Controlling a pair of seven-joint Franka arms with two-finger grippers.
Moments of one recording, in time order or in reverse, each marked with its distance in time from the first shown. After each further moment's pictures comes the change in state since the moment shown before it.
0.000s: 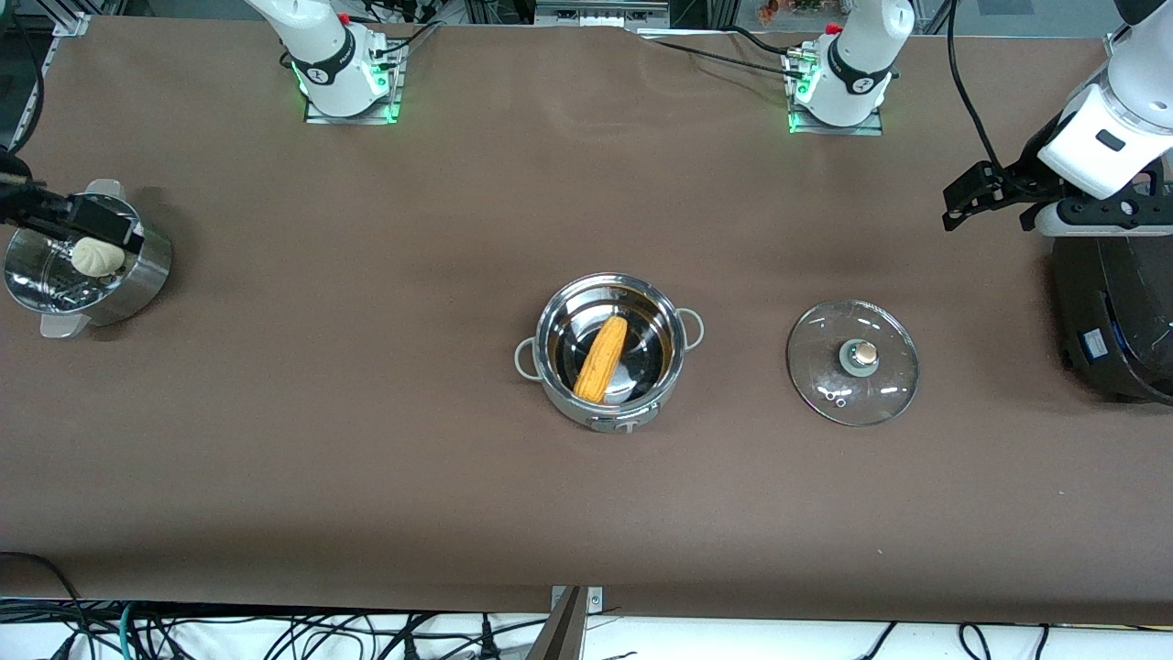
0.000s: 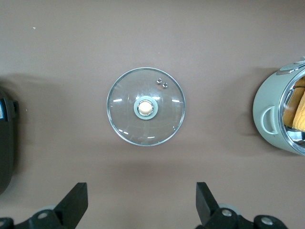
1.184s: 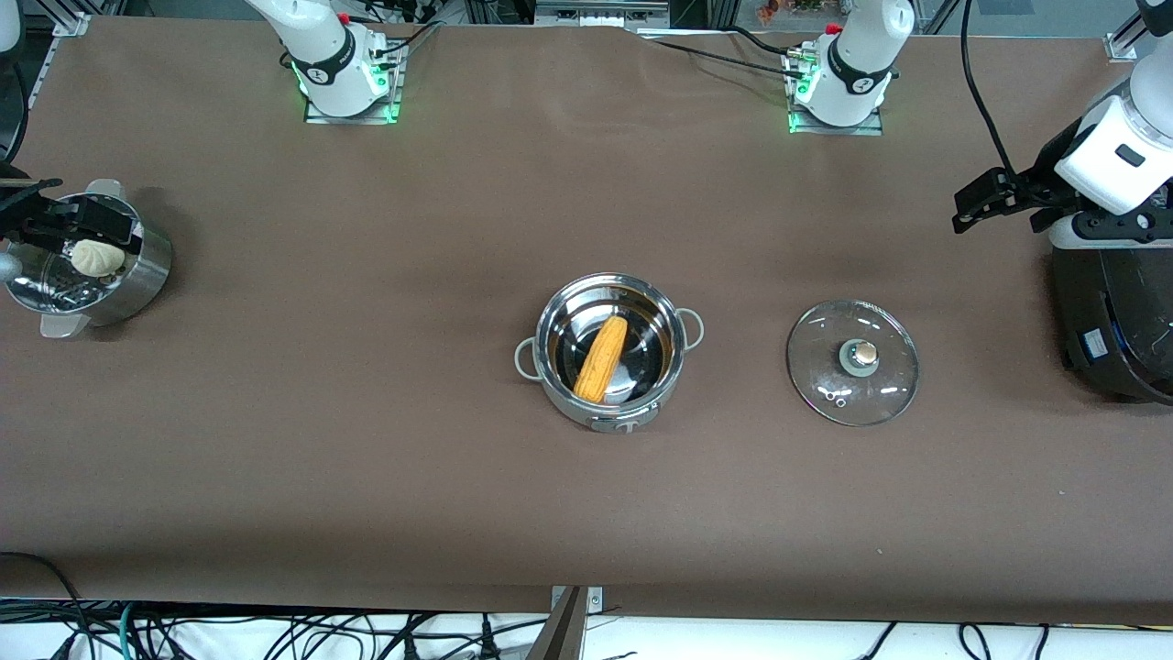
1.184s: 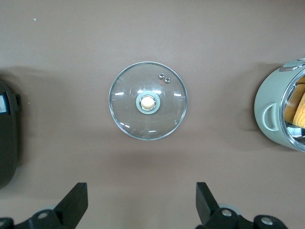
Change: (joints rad) left arm 0.011 0.066 0.001 0.104 0.000 -0.089 0.000; right arm -0.025 0.038 0.013 -0.019 -0.023 0.030 -0.121
